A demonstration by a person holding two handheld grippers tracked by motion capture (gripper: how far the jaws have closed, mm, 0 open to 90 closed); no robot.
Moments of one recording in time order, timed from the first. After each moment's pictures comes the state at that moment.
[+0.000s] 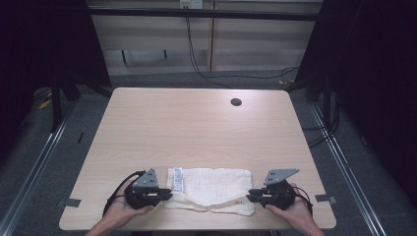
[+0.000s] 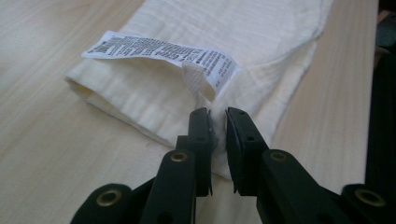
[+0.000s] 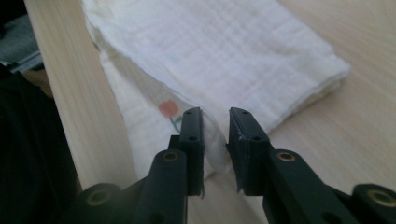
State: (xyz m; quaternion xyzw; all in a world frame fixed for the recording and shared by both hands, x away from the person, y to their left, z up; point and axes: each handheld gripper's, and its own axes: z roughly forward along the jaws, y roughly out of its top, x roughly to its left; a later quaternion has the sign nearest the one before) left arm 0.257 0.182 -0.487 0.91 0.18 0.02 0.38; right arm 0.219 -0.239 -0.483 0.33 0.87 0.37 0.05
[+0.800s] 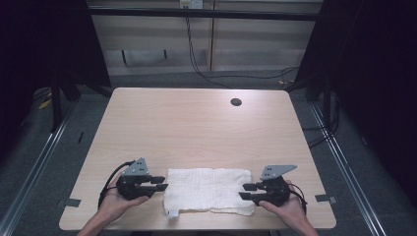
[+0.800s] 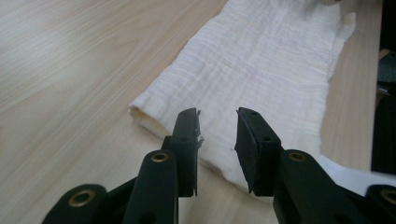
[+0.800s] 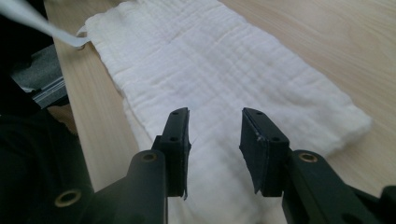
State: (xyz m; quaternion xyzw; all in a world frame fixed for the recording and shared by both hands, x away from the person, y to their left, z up) left arm 0.279 0.193 -0.467 0.88 0.22 0.03 0.42; right arm 0.227 -0.223 -0.472 0.33 0.85 0.42 0.03
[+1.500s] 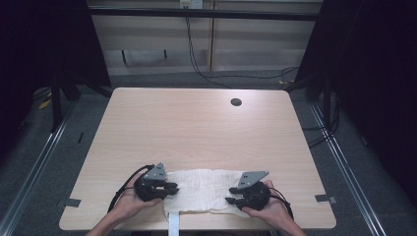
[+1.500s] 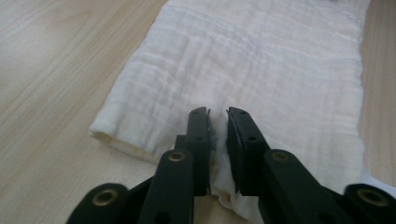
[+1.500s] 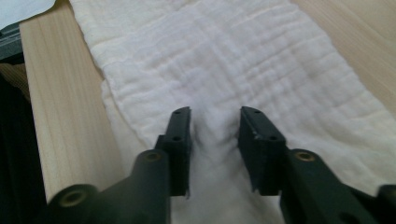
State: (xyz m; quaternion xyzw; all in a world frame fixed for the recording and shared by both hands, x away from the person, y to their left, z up) left arm 0.281 0.161 -0.495 0.91 0.18 0.02 0.38; right arm 0.229 -0.177 -0.495 0.26 0.89 0.36 0.07
